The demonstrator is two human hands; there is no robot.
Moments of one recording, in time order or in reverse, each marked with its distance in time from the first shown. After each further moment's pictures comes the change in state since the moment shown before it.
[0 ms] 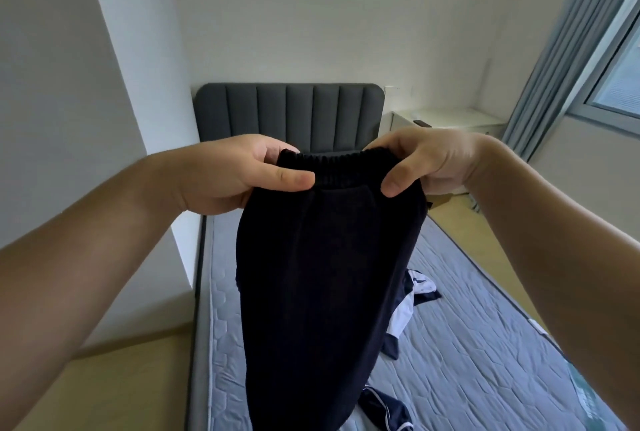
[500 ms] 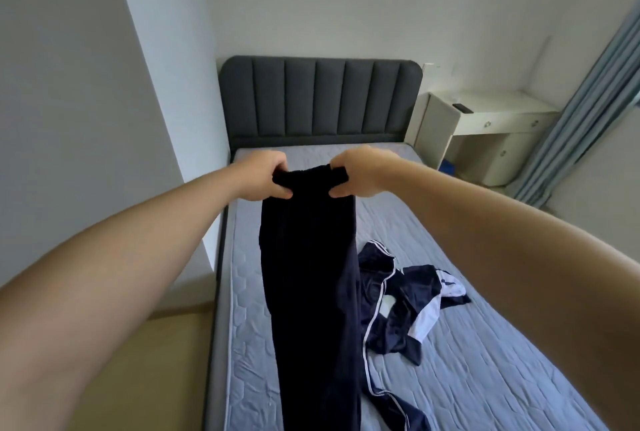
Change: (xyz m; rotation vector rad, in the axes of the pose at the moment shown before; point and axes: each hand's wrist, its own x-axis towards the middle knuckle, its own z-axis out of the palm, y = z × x) left_hand 0.087 -0.130 -0.117 0.823 0.465 -0.410; right_hand 0.193 0.054 -0.057 -1.227 0.425 0.384
